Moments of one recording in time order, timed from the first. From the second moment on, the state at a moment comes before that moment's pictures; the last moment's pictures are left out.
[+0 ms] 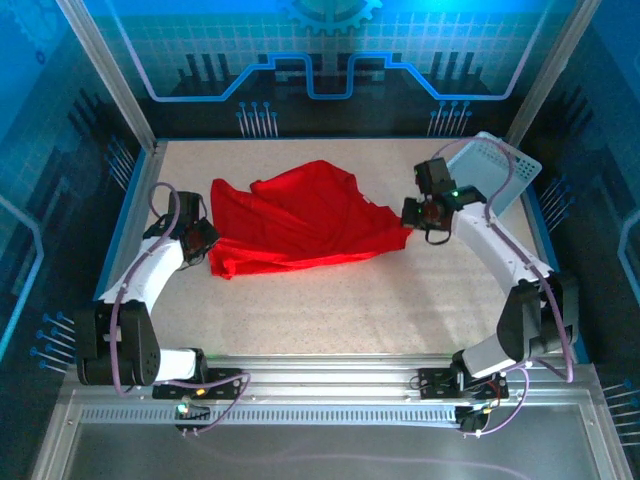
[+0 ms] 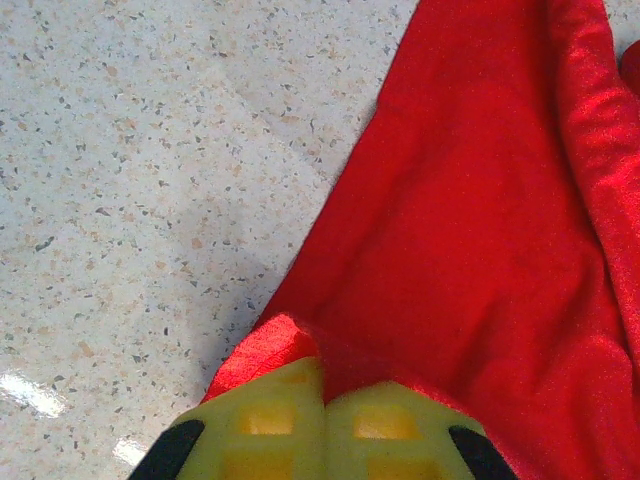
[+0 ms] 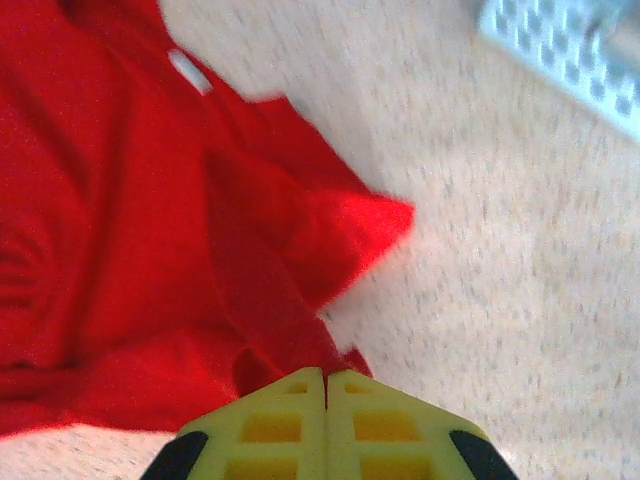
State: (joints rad) left arm 0.06 1.34 0.87 -0.56 -0.06 -0.75; right arm 0.27 1.49 1.19 -0.79 0.06 0.43
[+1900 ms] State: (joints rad) left arm 0.08 1.29 0.78 -0.53 -0.06 -0.77; right arm 0.28 1.49 0.90 -0.77 0.15 0.60
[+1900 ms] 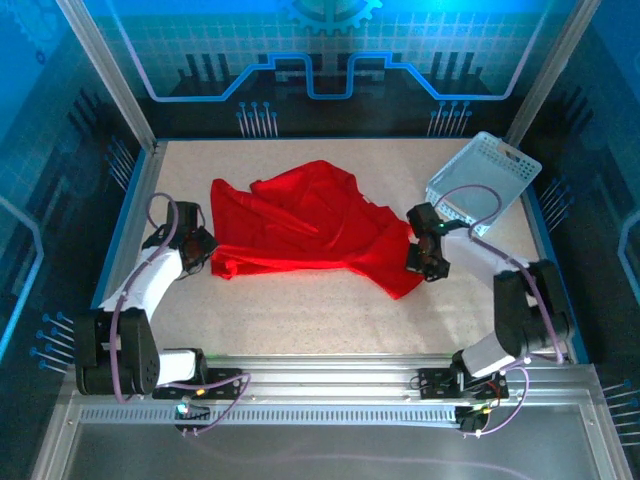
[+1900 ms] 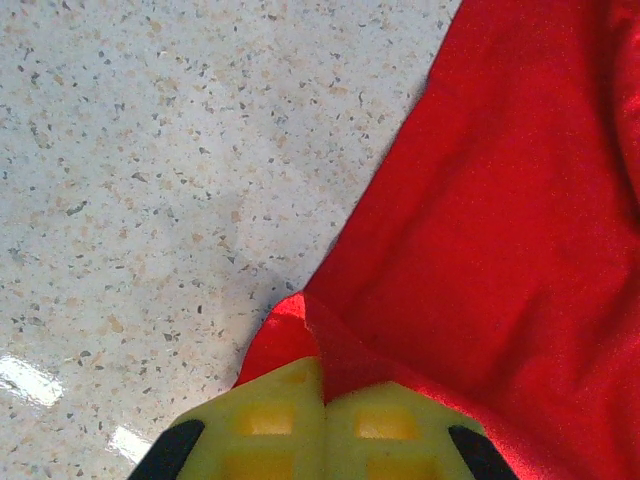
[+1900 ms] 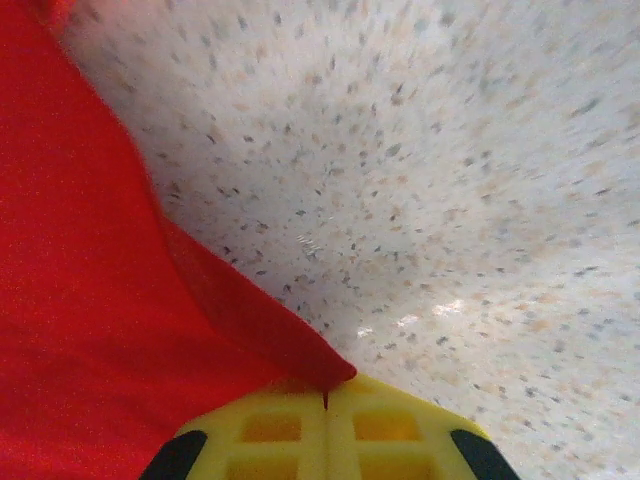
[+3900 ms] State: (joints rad) left arm 0.07 1.54 1.06 -0.50 0.44 -0.69; right arm 0.03 1.20 1.34 -0.97 -0.01 0.40
